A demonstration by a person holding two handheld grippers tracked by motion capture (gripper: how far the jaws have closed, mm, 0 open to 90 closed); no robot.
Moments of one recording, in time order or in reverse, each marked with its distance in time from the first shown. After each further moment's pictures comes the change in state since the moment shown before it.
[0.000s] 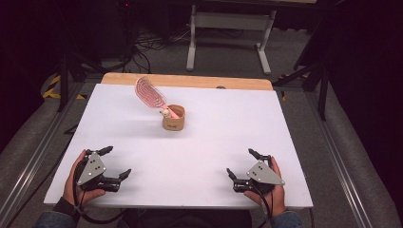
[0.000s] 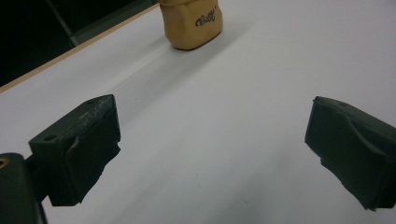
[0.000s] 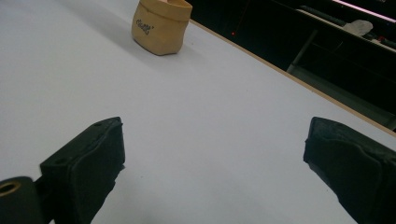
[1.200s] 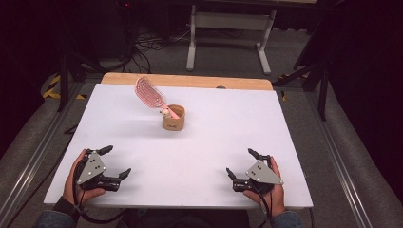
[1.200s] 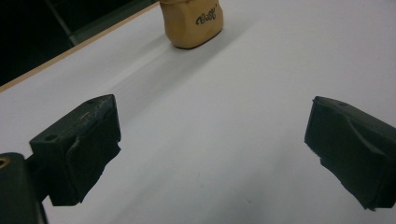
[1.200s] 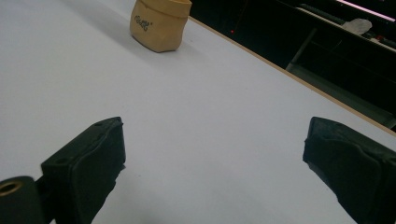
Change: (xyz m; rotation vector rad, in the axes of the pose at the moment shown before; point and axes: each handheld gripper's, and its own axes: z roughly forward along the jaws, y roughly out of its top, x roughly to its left) left arm 0.002 0.000 0.001 0.003 -0.002 0.001; right arm 0.000 -0.001 0.002 0.008 -0.006 -0.008
